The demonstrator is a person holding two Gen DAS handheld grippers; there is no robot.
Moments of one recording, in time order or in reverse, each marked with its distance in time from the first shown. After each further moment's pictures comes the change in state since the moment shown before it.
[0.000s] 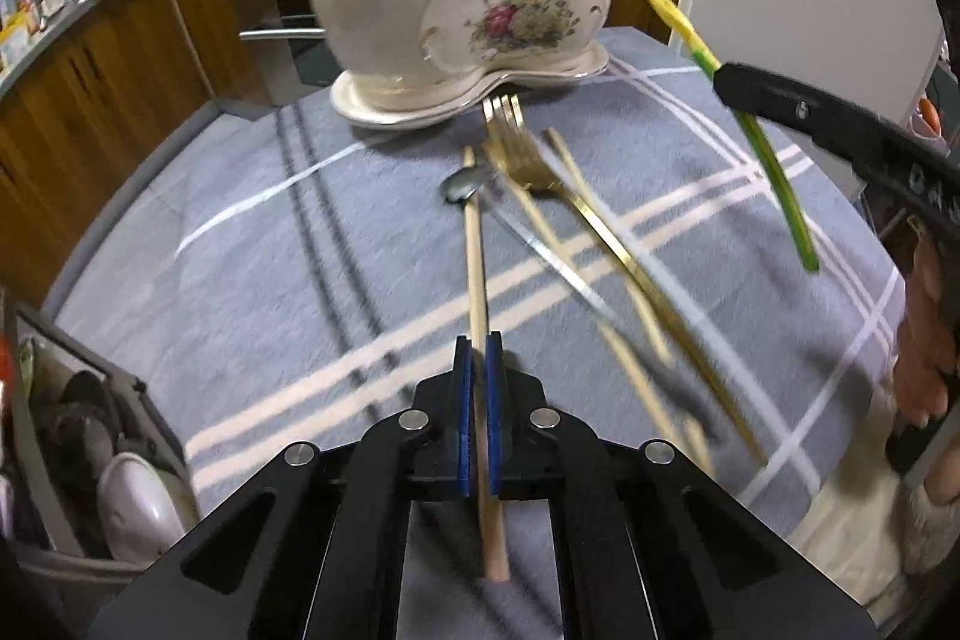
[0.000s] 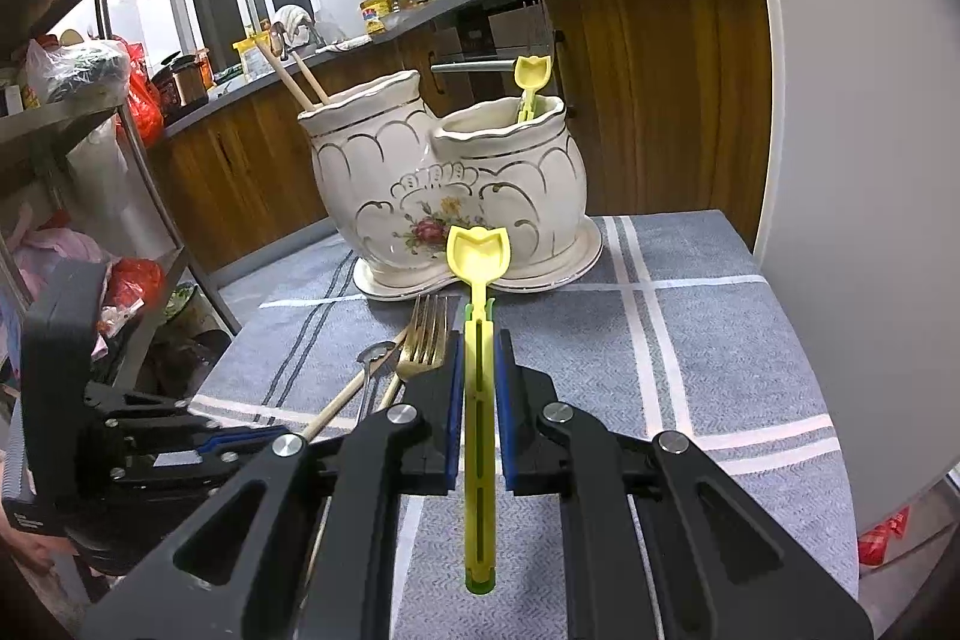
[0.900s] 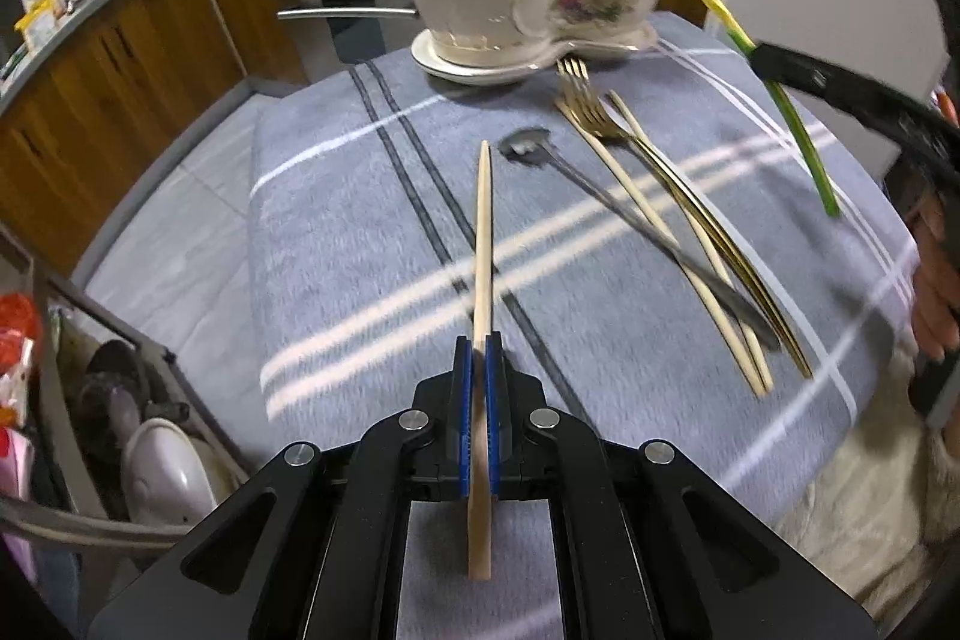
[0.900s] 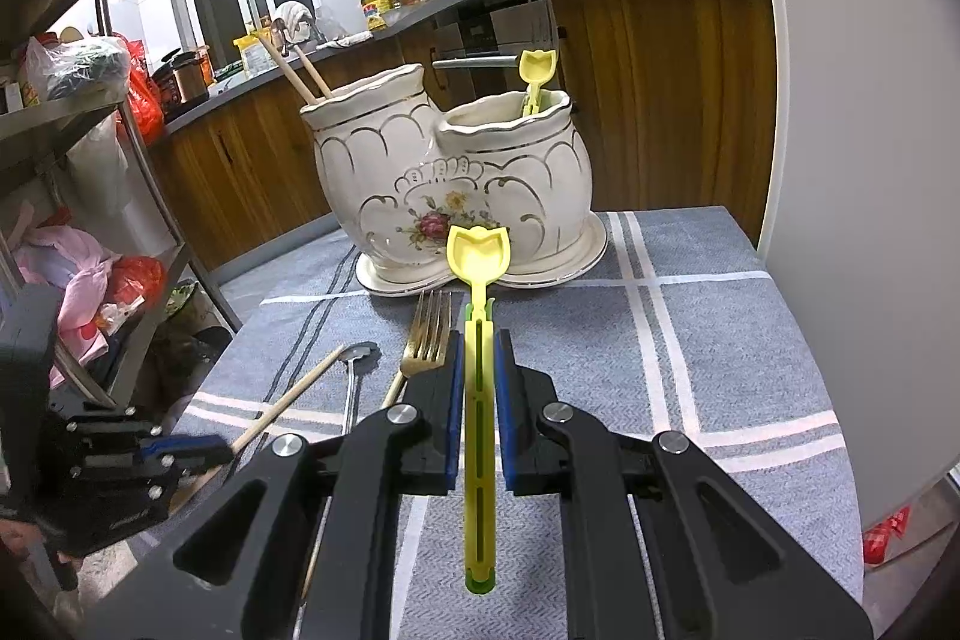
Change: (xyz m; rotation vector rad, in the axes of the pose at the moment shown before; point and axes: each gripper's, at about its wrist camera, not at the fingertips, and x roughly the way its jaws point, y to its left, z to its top) left arm -0.009 0.025 -0.023 -0.028 0.035 0.063; right arm 0.005 0.004 -0.003 -0.007 0.013 0.001
